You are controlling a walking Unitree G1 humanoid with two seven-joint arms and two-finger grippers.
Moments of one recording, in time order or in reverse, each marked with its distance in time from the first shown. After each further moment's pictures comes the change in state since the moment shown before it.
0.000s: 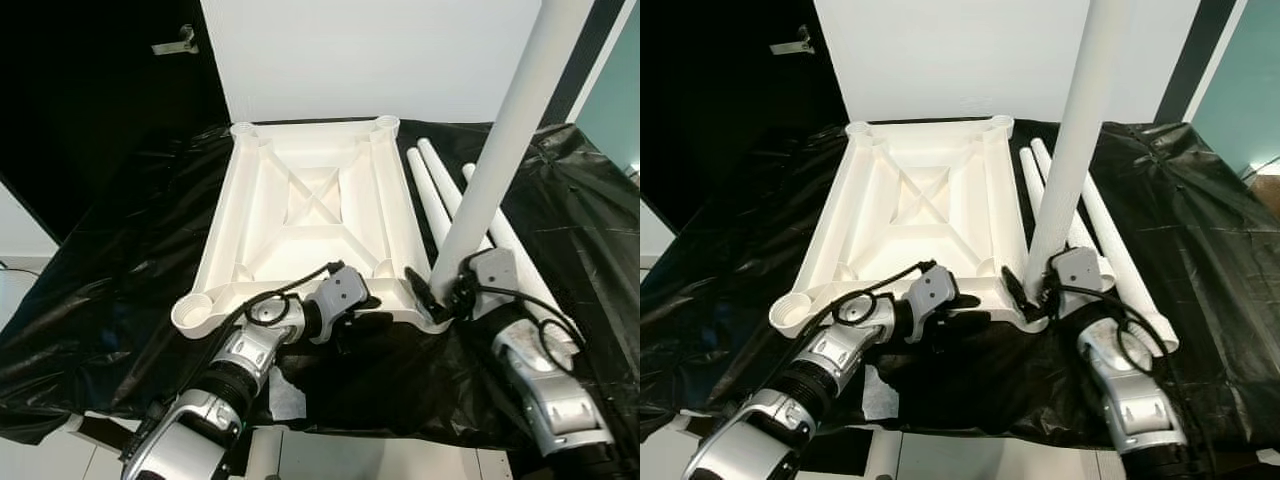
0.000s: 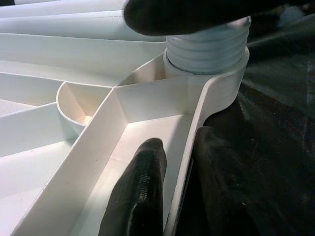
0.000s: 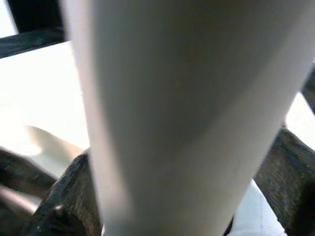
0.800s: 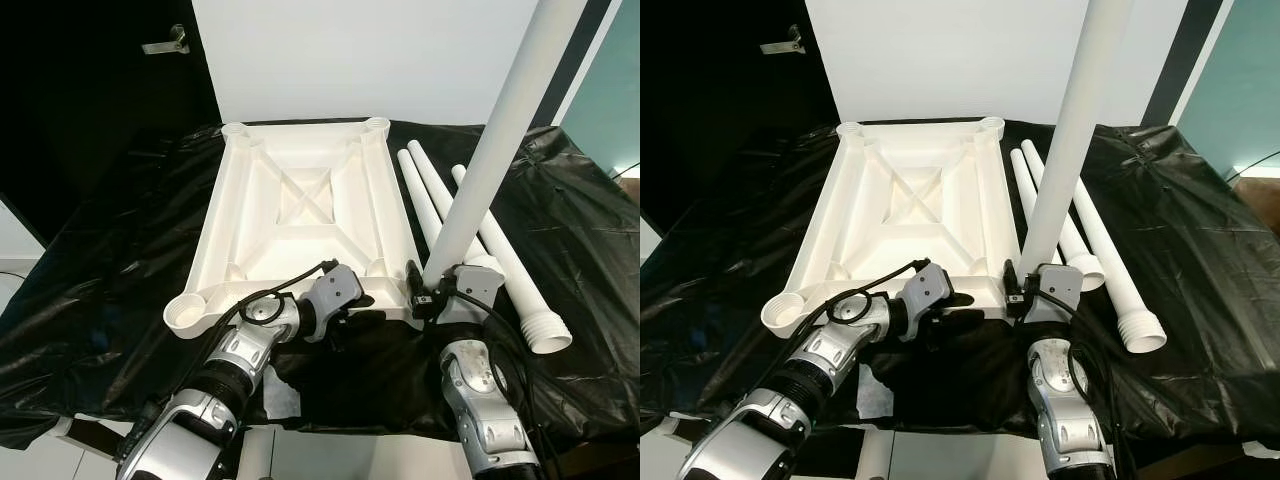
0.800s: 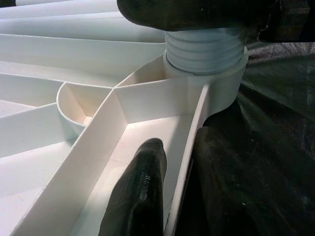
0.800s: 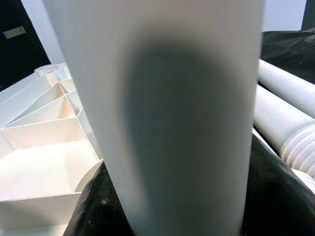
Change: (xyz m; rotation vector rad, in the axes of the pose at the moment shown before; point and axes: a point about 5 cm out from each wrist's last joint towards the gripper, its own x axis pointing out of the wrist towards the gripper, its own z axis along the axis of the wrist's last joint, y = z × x) left arm -0.007 0.001 -0.006 -0.019 0.020 0.018; right arm 0.011 0.041 -0.013 0.295 0.012 -0.482
